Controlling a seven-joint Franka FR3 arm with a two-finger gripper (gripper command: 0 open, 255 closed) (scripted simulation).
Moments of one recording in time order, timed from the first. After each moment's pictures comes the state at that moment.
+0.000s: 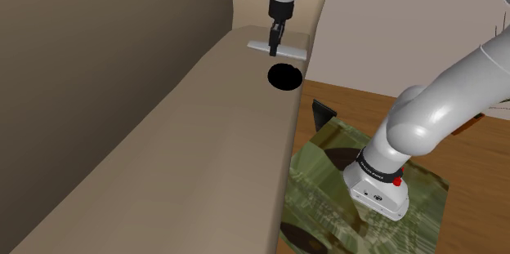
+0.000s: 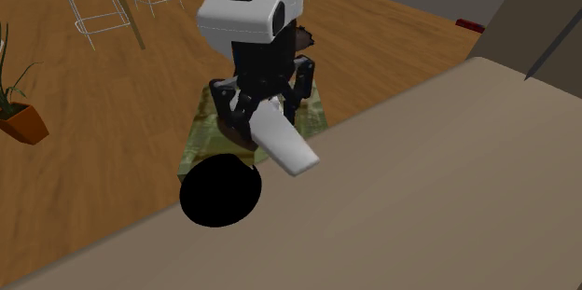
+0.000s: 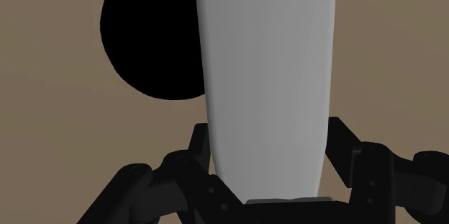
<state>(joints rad) 0.10 -0.33 0.01 -2.18 -0.02 1.87 -0.38</state>
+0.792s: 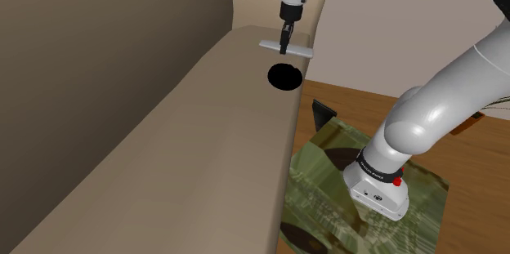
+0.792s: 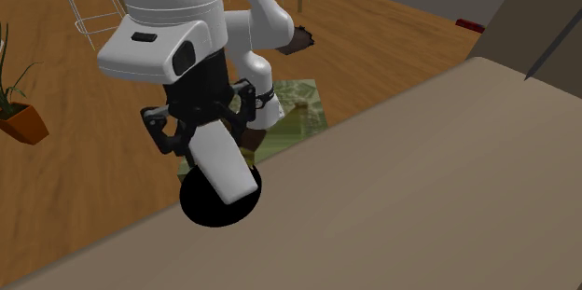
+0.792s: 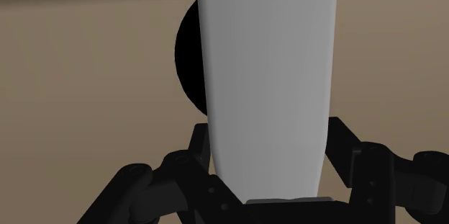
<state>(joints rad) 0.04 -0.28 -0.09 -2.19 -0.05 1.94 -0.54</state>
